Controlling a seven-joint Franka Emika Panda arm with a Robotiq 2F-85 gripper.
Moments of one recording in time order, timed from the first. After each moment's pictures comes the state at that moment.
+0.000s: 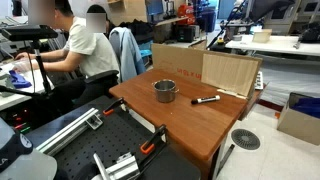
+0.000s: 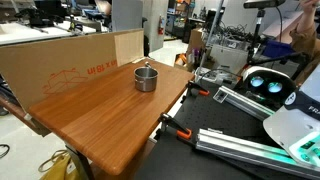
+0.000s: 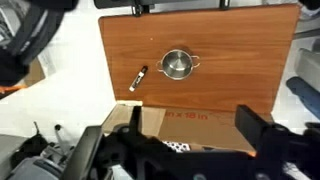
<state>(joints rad) -0.02 -0.55 0.30 -2.28 -0.16 1.86 0.31</state>
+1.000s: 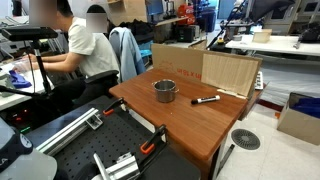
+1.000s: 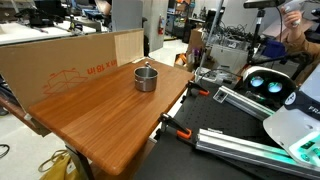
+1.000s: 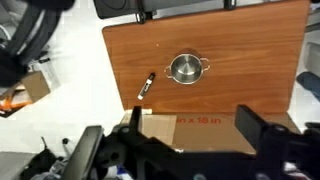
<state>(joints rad) -0.02 -0.55 0.24 -2.32 -0.17 1.87 0.34</state>
